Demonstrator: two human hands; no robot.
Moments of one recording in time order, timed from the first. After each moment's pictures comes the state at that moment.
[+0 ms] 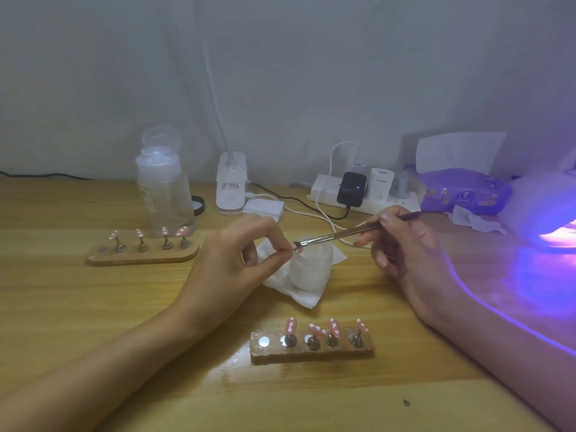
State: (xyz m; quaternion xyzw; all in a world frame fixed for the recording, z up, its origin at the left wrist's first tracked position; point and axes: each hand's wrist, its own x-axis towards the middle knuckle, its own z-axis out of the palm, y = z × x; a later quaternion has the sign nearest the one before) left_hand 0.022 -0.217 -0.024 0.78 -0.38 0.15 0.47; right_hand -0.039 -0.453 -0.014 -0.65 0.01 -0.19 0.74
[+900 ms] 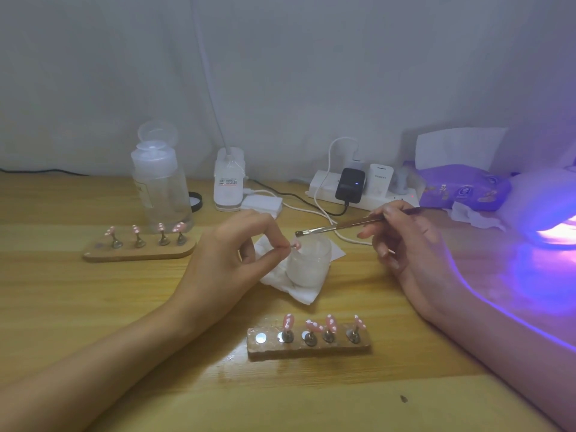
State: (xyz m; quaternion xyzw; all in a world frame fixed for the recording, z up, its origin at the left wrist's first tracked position) left_hand 0.019 -0.216 -0.023 0.78 -0.38 0.14 0.48; right_hand -0.041 -0.452 -0.011 -0.64 0.02 -0.20 0.74
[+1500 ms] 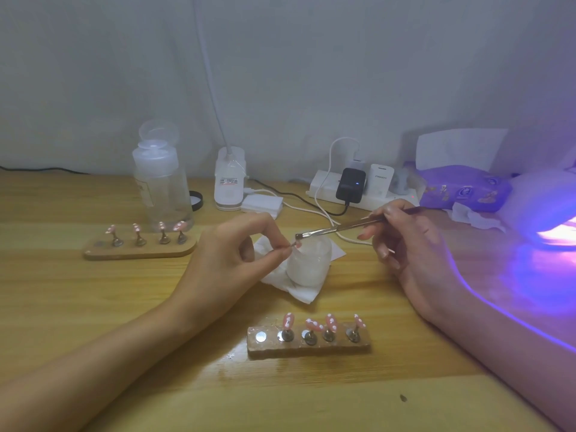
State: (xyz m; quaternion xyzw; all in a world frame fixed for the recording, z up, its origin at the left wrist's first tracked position) left_hand 0.021 -0.216 -0.024 0.78 -0.38 0.14 0.48; right_hand -0.041 -0.453 -0.012 -0.64 0.01 -0.20 0.74
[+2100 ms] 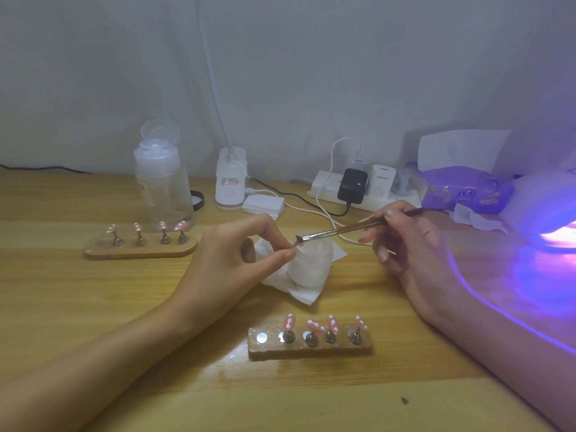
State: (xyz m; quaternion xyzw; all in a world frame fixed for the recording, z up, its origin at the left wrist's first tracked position) left_hand 0.022 -0.215 -0.026 0.77 -0.37 0.11 0.51; right_hand -0.041 -0.452 -0.011 -0.65 0.02 -0.21 0.74
